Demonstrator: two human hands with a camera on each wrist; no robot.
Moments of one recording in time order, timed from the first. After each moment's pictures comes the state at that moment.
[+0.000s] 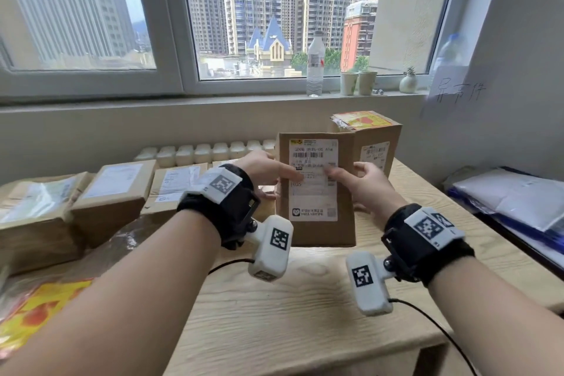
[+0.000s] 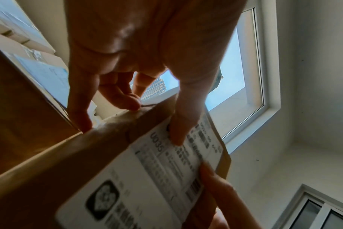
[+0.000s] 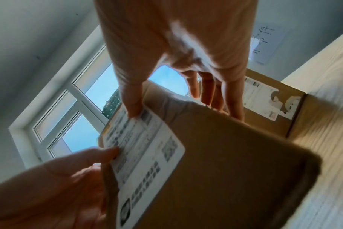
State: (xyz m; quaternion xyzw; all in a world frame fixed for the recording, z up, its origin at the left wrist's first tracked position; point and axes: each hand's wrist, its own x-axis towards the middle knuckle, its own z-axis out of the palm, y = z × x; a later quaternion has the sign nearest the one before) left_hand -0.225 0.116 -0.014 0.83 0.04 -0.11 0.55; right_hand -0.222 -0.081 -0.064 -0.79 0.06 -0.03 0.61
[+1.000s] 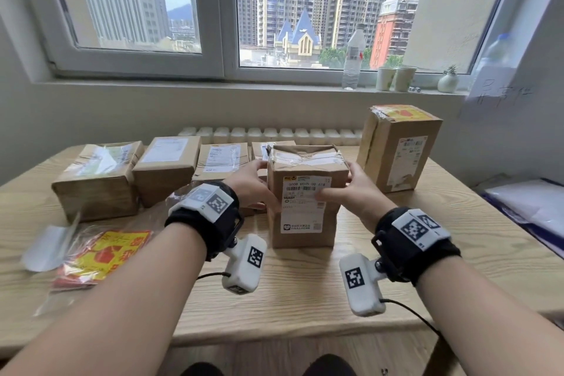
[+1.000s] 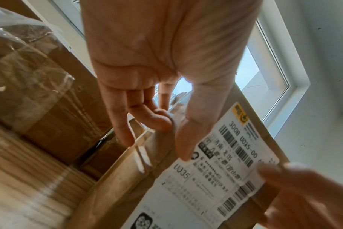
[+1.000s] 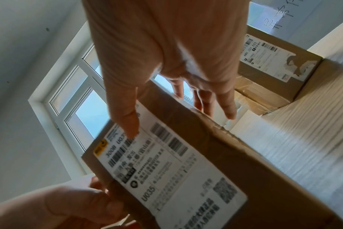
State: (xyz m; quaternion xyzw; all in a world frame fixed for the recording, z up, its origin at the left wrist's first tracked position) left_hand -0.284 0.195 -0.060 0.84 0.04 -0.08 0.53; right_hand -0.258 -0.011 -0.081 -0.79 -0.07 0.04 0.61
